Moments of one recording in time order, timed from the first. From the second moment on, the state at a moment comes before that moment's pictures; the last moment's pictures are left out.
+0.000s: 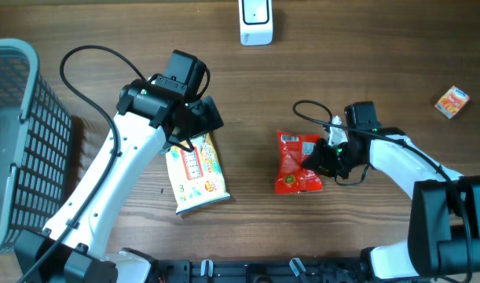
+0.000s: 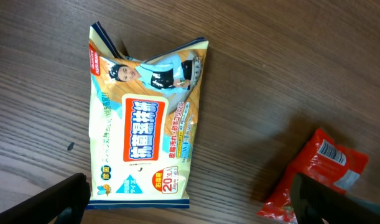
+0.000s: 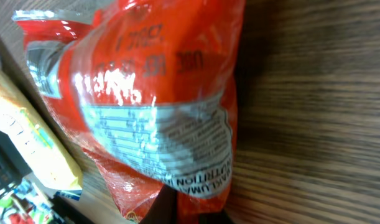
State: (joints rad) left arm -0.40 1.52 1.40 -1.19 -0.03 -0.81; right arm 0.08 1.64 0.77 -0.60 -0.58 0.37
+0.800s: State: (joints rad) left arm -0.20 1.52 1.40 -1.15 -0.08 -0.90; right arm 0.08 1.66 0.99 0.12 -1.52 0.02
